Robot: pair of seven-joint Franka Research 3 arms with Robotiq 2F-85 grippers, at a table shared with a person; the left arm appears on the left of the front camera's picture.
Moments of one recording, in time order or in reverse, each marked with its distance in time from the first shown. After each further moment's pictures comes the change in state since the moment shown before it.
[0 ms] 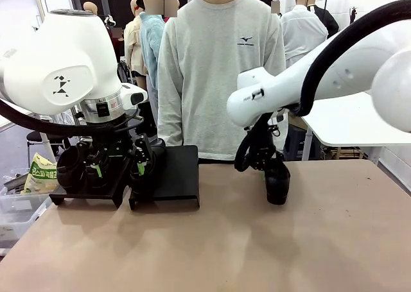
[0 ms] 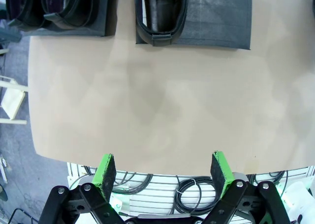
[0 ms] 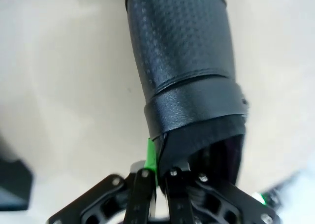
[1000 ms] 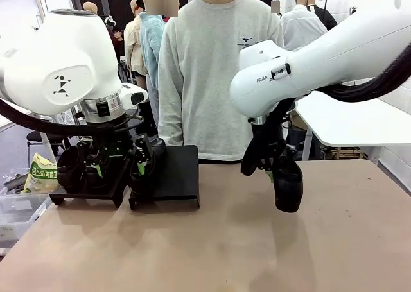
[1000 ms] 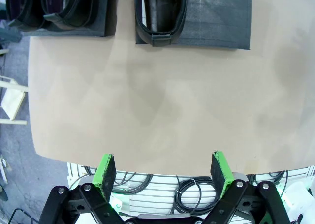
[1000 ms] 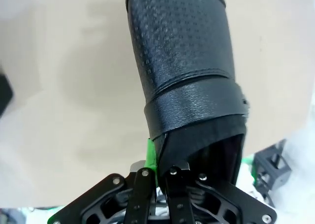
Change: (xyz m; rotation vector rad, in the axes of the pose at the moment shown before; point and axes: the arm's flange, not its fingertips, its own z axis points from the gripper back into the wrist) left arm 0.000 0.000 0.000 0.000 -0.001 -0.001; right arm -0.131 -0.025 0.053 -0.015 -0.045 0.064
